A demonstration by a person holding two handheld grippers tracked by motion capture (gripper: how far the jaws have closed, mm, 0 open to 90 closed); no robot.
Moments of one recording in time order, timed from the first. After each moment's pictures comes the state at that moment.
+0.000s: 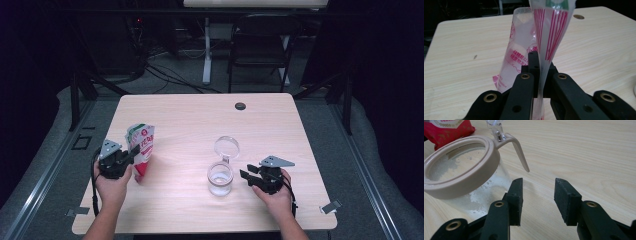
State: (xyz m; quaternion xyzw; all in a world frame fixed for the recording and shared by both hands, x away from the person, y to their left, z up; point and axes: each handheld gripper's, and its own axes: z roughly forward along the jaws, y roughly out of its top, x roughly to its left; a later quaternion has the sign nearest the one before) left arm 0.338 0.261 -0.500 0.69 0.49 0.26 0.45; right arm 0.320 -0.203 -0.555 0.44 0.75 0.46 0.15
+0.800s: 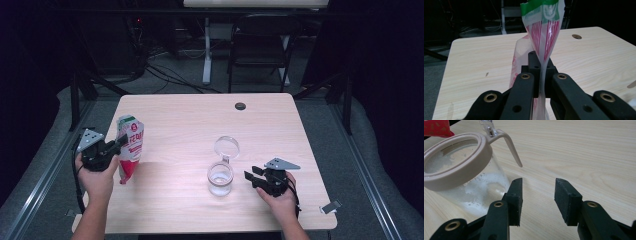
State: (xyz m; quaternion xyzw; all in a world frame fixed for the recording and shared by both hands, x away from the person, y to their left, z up) left arm 0.335 0.278 -0.460 0.68 0.48 0.27 0.49; right arm 0.313 -0.216 -0.556 0.46 0.74 0.46 0.15
